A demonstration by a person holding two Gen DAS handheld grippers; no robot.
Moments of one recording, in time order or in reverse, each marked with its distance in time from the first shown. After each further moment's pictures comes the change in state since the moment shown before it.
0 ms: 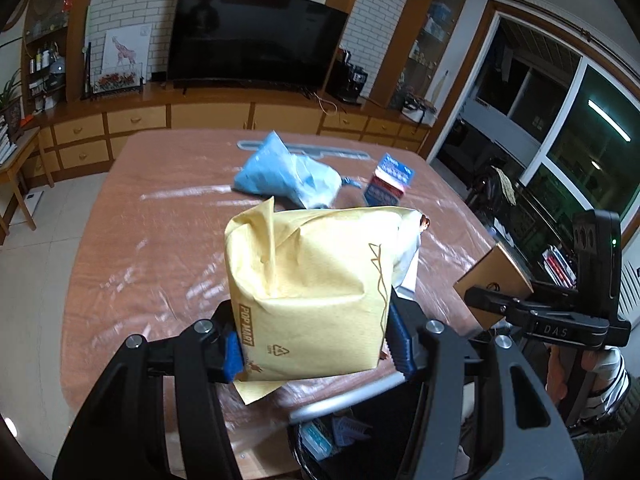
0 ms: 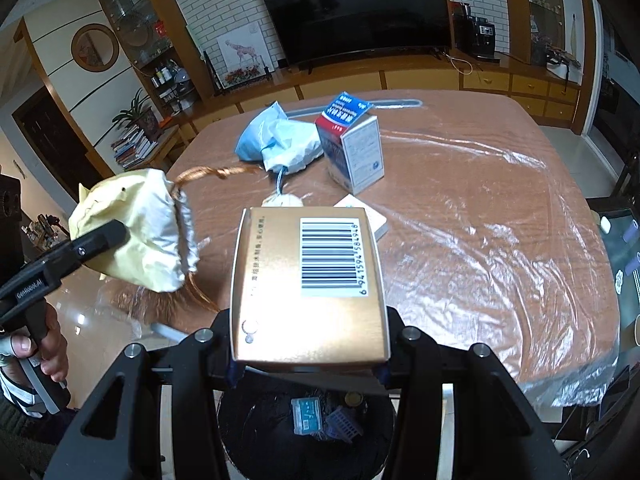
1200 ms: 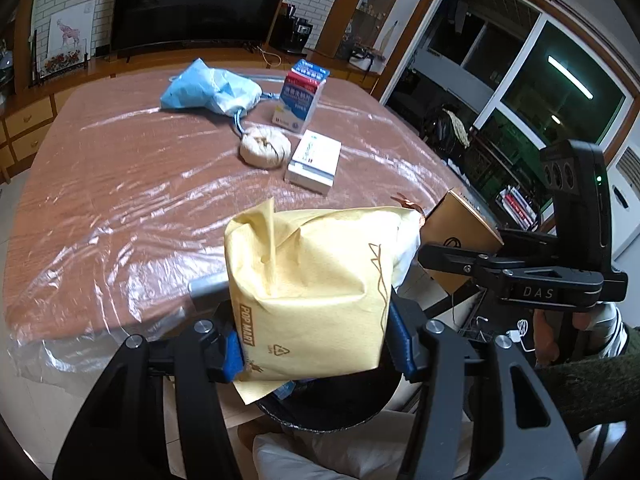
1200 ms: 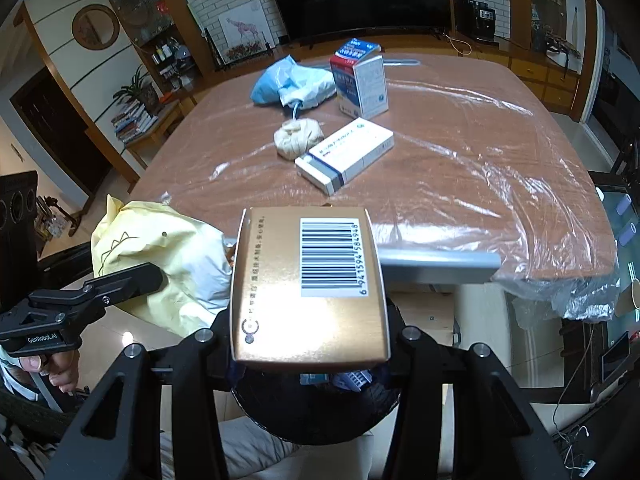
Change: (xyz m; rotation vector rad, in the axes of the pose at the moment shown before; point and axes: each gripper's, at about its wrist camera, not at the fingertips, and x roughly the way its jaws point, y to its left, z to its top) left arm -0.005 -0.042 -0.077 0.096 0.165 -0.162; right arm -0.018 0.021 -0.068 -0.010 0.080 -0.020
